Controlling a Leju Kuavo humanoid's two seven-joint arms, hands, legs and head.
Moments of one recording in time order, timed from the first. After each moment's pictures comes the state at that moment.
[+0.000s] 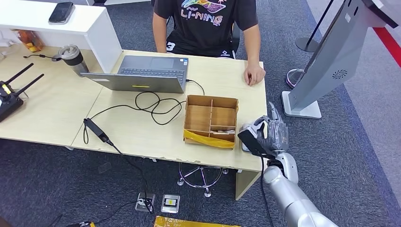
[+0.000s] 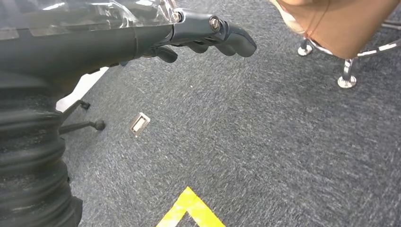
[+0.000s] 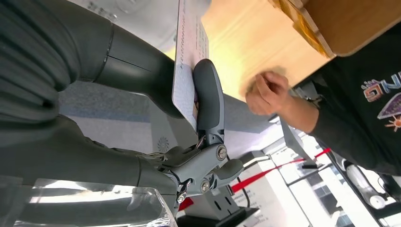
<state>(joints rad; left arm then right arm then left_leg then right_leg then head) -0.21 -0.04 1.42 -0.13 -1.08 0.53 -0.02 -0.65 0.09 0.33 -0.39 0.56 -0.63 -0.39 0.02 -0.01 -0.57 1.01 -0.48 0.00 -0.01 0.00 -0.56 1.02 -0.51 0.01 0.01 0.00</state>
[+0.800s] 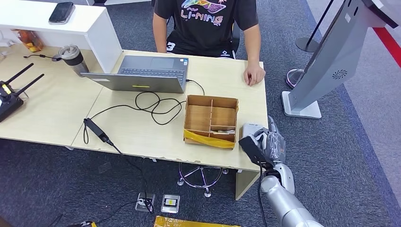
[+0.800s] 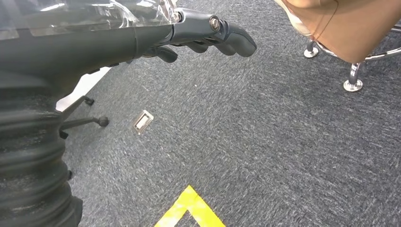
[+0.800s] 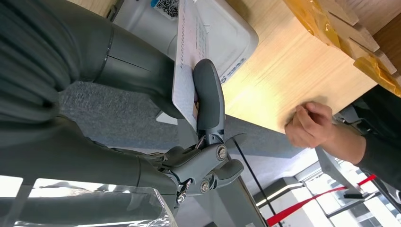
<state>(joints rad) -0.22 -0.06 1.42 -0.13 -1.06 0.57 -0.01 -0.60 0.10 0.33 -0.36 0.47 -0.61 -0.36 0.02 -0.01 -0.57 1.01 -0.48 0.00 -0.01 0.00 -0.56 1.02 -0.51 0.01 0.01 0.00</state>
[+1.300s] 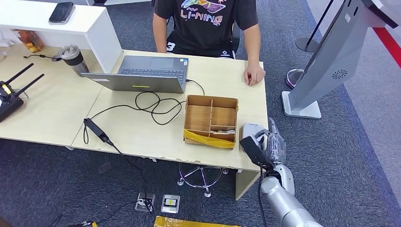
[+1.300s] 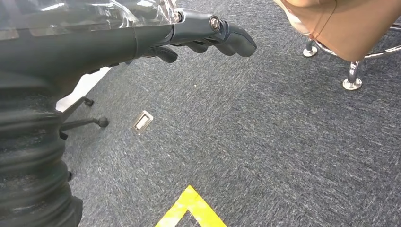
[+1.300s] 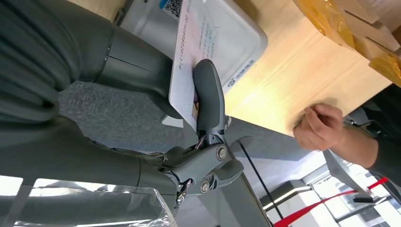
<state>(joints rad) -0.22 -0.06 1.42 -0.13 -1.07 0.57 -0.01 -0.60 0.10 0.33 -0.35 0.46 -0.61 -0.34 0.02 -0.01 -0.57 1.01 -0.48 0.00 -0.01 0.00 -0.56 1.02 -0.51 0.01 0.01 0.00</state>
